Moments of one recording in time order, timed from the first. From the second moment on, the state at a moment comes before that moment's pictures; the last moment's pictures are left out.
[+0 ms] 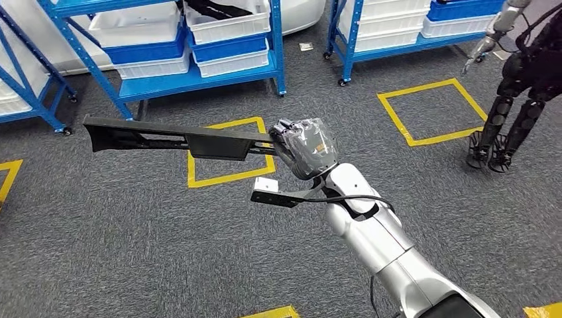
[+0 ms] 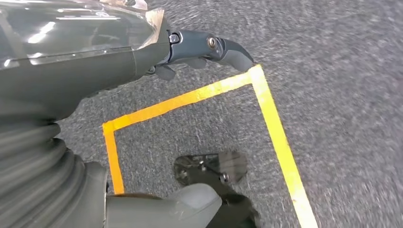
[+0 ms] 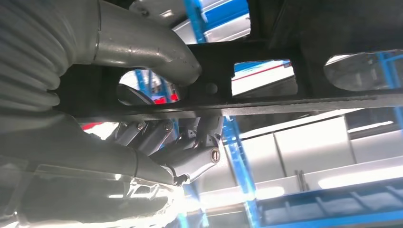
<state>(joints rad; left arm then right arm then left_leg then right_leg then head) -0.09 -0.08 -0.42 -0.17 0.43 0.38 -0.36 -0.70 0.00 0.68 -1.12 1.05 -0.35 -0.27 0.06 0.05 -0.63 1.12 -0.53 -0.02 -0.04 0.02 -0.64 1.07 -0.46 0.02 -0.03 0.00</state>
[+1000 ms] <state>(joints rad) -0.09 -0.09 -0.42 -0.17 0.42 0.38 -0.37 -0.72 0.01 0.65 -1.08 1.09 -0.37 -0.25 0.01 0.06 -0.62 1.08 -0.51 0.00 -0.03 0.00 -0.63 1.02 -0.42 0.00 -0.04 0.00</state>
